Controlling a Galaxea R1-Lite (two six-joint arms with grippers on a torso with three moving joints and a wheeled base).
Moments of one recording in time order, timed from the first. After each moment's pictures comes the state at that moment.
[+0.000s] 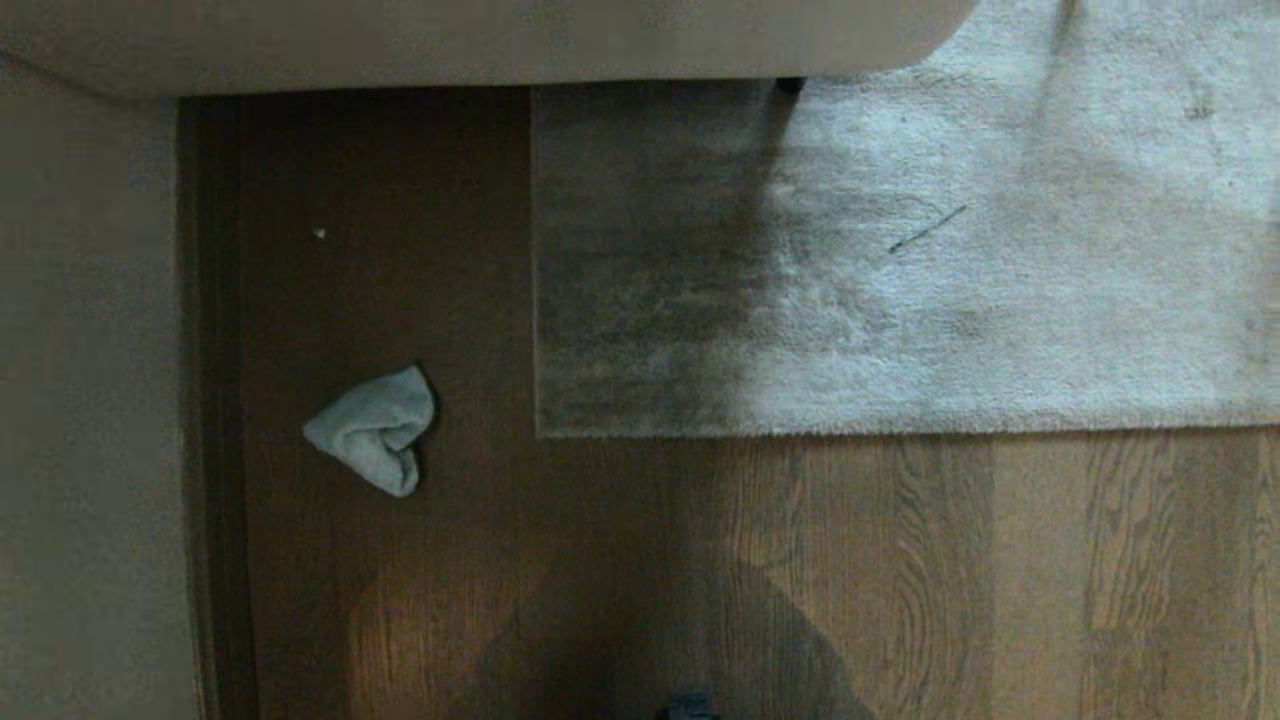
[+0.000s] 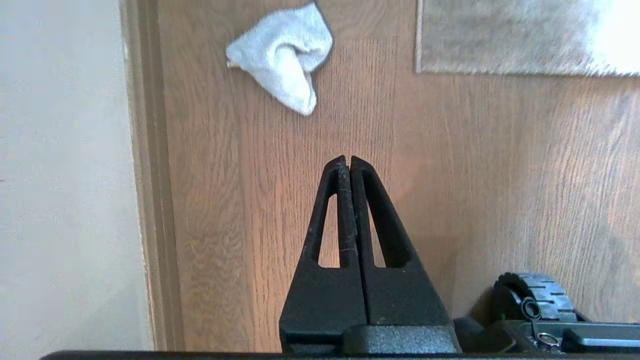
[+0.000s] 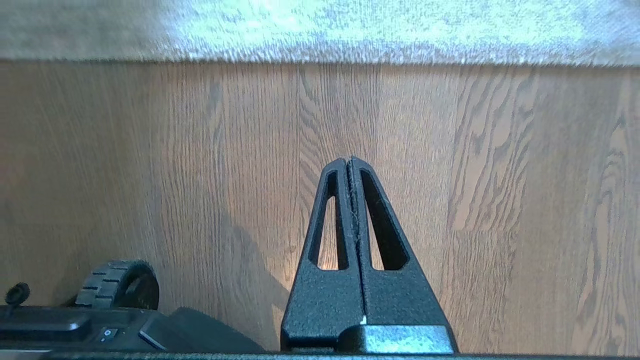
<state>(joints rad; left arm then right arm) 0.00 0.00 0.00 -0.01 0.00 -0.04 0.00 0.00 0.00 -0.01 0.00 -0.03</state>
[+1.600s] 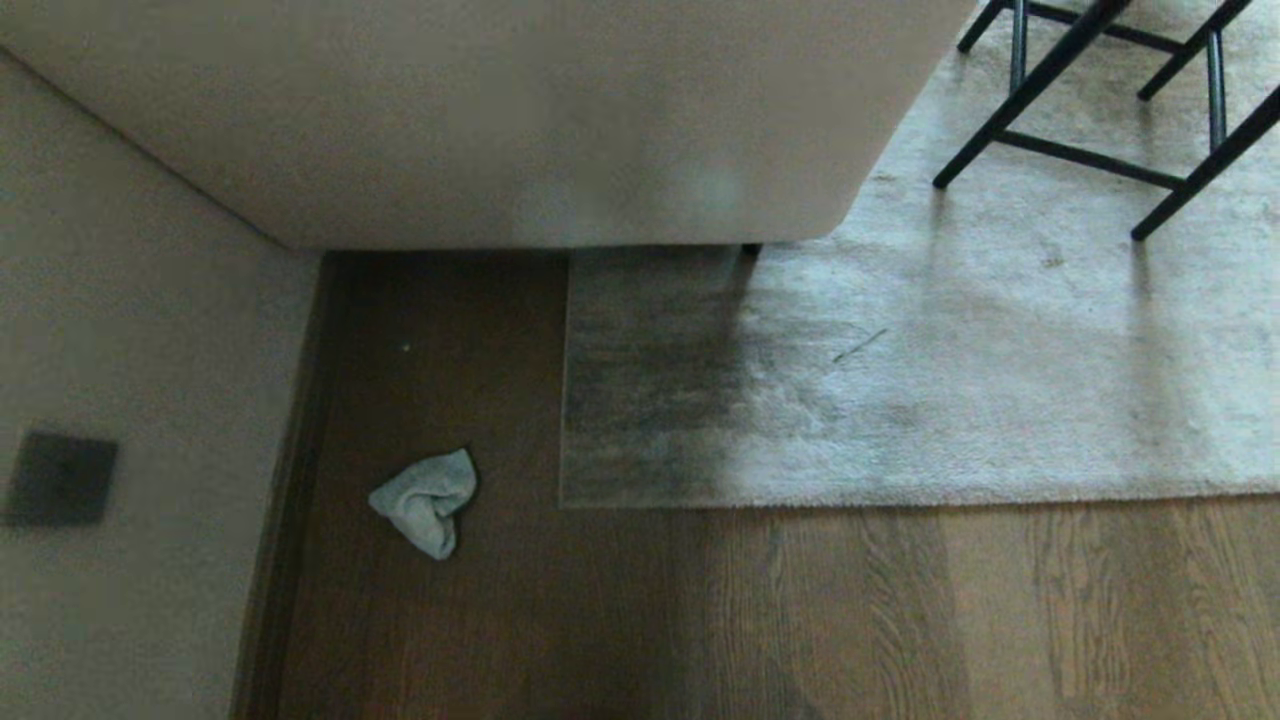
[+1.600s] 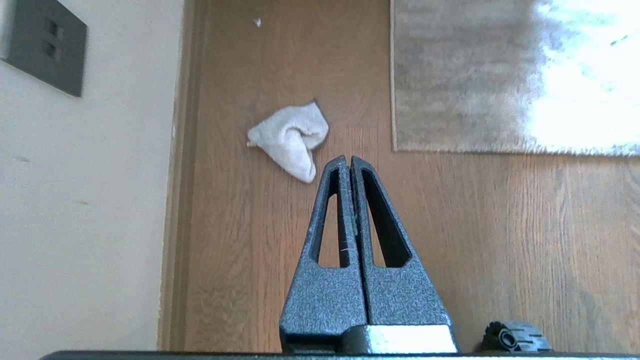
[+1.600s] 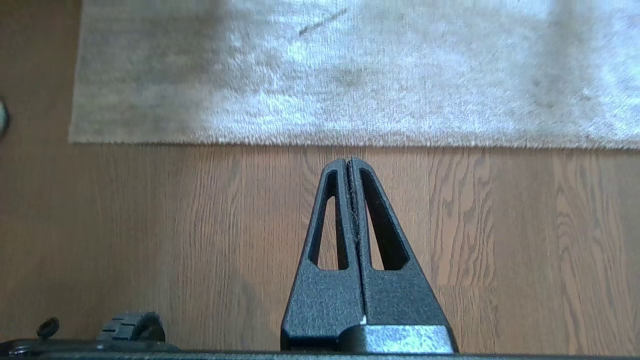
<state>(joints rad) 0.00 0.00 0.00 -0.01 0.00 -0.04 0.00 0.00 0.00 -0.01 0.00 -0.03</state>
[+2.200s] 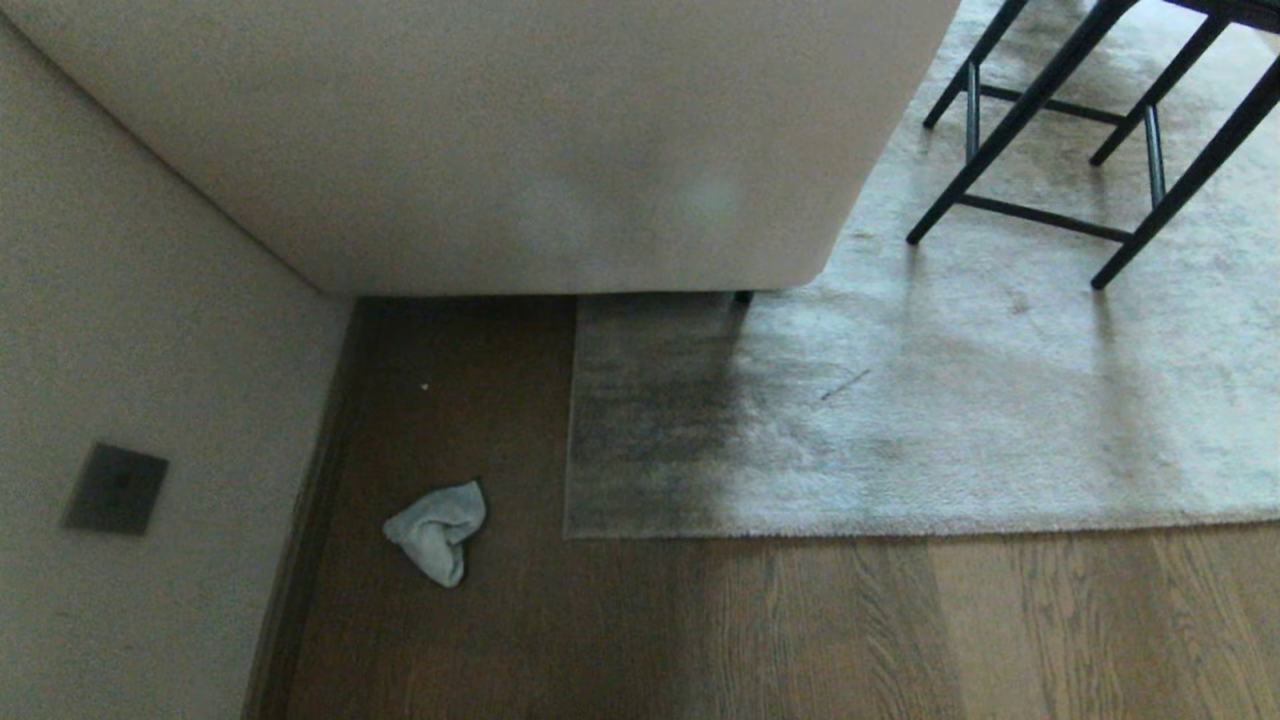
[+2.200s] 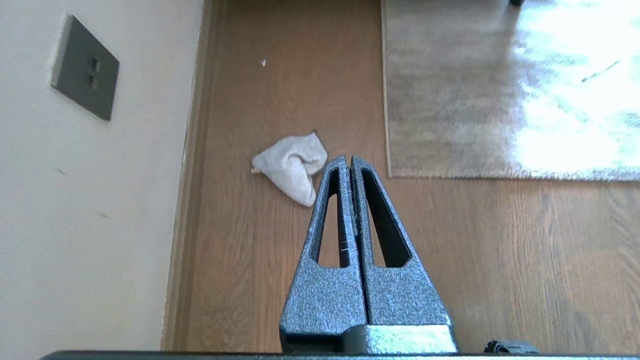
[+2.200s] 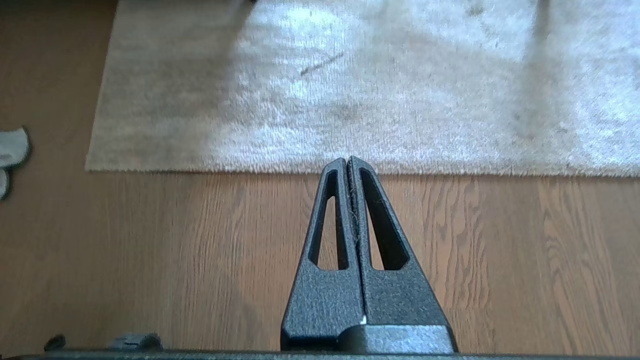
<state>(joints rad) 0.00 0.00 0.00 -0.01 0.00 -0.04 0.00 0.00 0.00 -0.01 0.00 -0.03</state>
